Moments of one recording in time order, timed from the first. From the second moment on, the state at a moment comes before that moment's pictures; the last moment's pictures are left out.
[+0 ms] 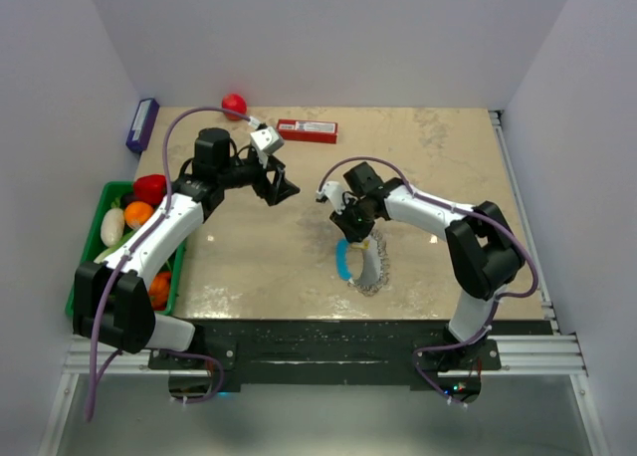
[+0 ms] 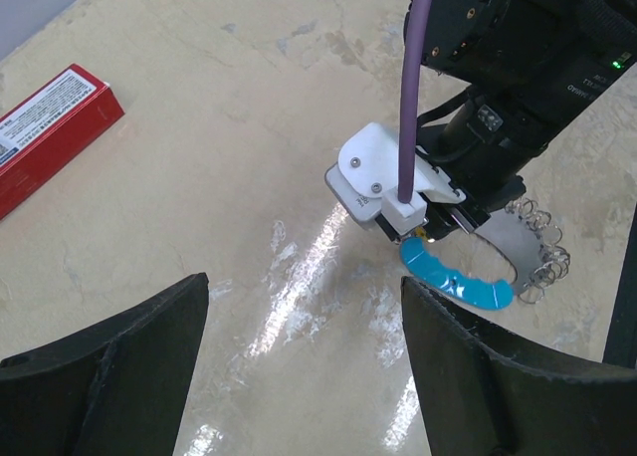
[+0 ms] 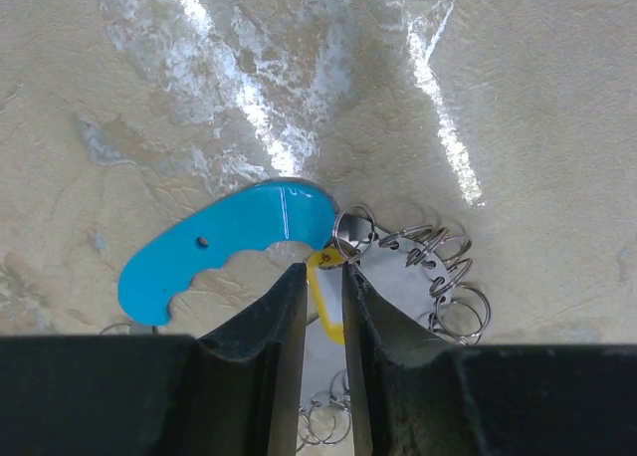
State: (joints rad) left arm -0.29 1.39 1.07 -0.11 0.73 0.22; right arm 0.59 1.80 1.20 -0.56 -0.24 -0.40
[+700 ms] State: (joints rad) left arm -0.29 1.39 1.05 -0.08 0.74 0.22; right arm 0.62 1.80 1.17 -0.51 -0.17 -0.35
